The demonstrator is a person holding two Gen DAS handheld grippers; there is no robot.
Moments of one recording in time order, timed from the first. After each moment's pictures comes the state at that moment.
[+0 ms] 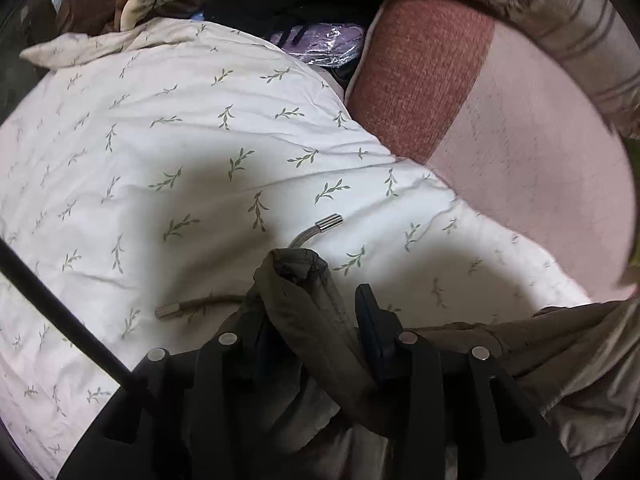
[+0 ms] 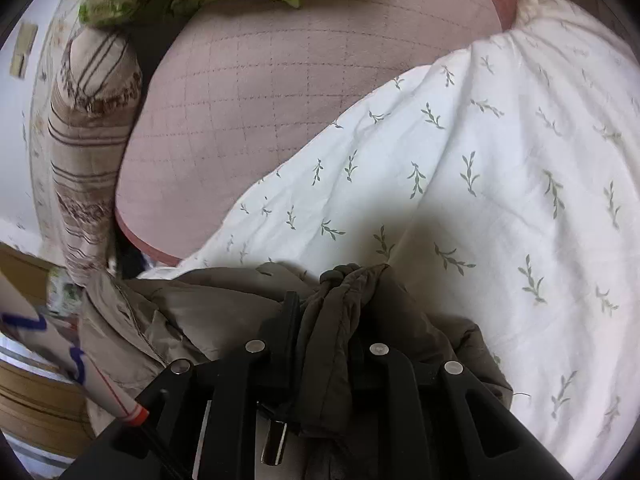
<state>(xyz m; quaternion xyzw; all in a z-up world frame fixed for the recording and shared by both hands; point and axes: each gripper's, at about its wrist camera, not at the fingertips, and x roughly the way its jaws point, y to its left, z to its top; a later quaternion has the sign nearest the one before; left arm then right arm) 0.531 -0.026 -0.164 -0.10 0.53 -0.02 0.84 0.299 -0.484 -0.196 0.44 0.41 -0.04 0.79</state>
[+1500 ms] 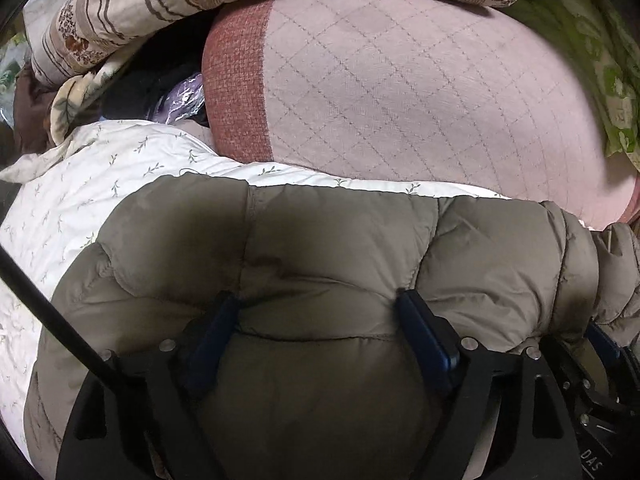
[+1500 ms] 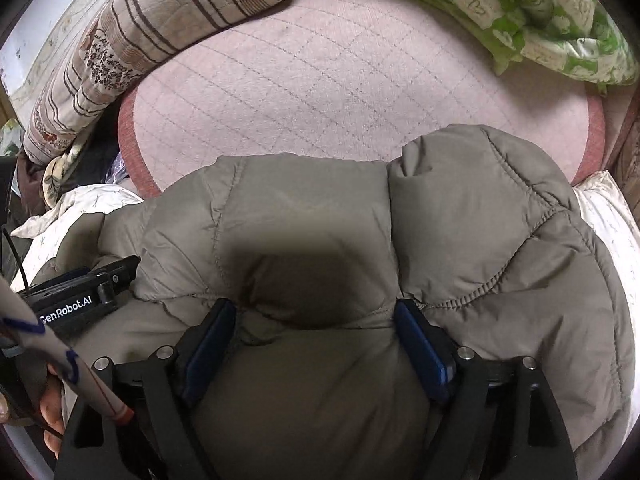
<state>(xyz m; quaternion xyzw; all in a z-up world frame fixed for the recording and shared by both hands) 0.489 -0.176 -0.156 0.05 0.47 -0.07 0.88 0.356 -0.344 -0.172 0.15 0.42 -0.08 0.89</state>
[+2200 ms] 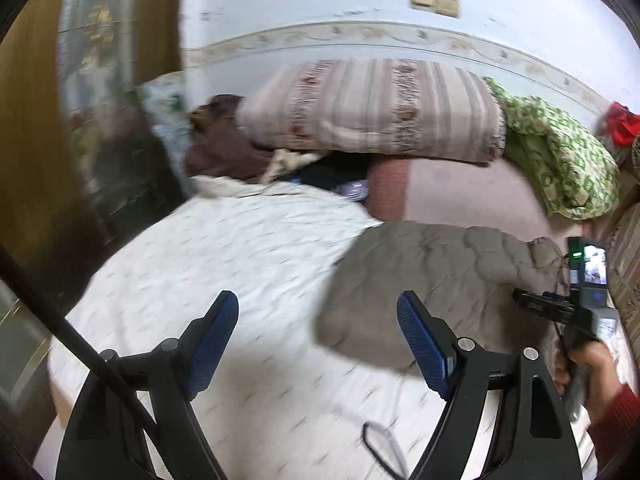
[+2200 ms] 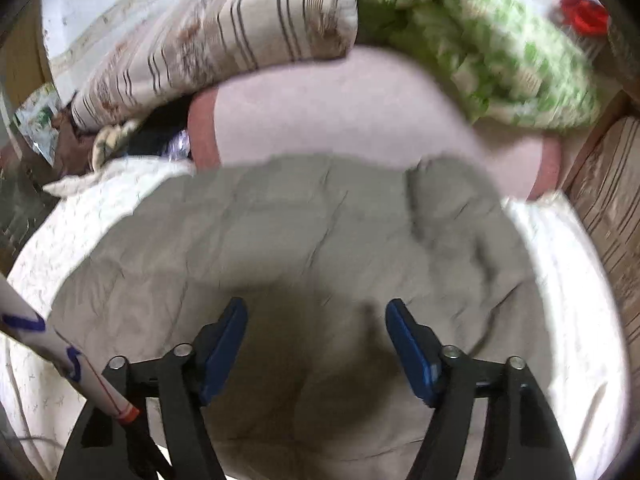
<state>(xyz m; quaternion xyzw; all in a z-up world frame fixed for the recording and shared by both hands) 0.140 0.069 0.008 0.01 0.28 0.02 0.96 0.254 -0.248 -0.128 0.09 0.43 -0.11 0.89</state>
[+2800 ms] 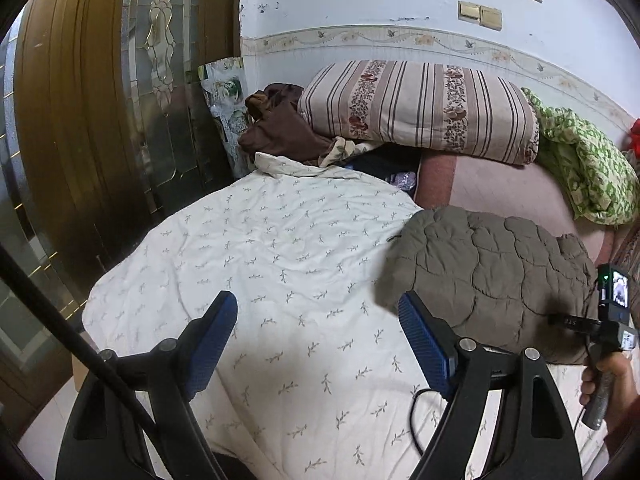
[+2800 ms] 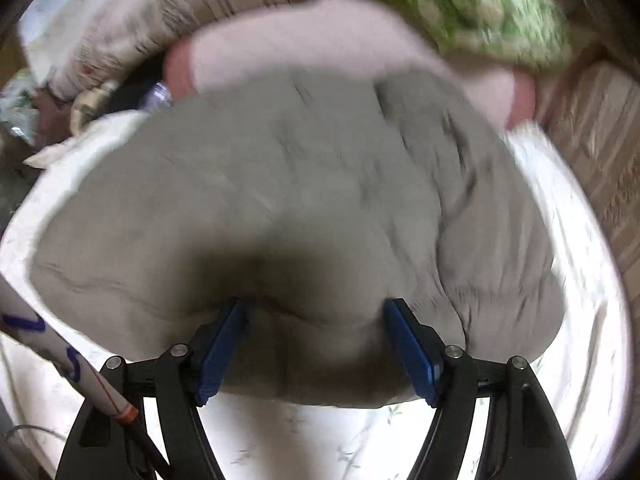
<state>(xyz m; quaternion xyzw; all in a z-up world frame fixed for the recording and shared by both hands) 0.072 0.127 -0.009 -0.01 0.28 0.08 0.96 0.197 -0.260 -0.166 0.14 0.47 -0.11 0.86</state>
